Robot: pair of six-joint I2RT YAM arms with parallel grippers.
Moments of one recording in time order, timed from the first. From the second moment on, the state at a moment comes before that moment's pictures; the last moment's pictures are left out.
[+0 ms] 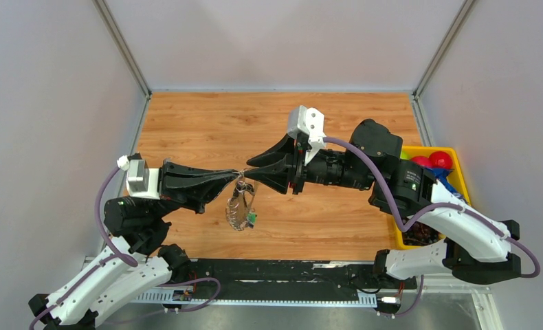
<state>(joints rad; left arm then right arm) -0.76 0.57 0.71 0.69 0.48 -0.49 1.22 1.22 1.70 -0.41 -0.21 -0.02</state>
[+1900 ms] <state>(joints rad) -0.76 0.59 0.71 0.71 0.46 -0.50 1.22 1.20 1.56 -0.30 -0.23 0.03</state>
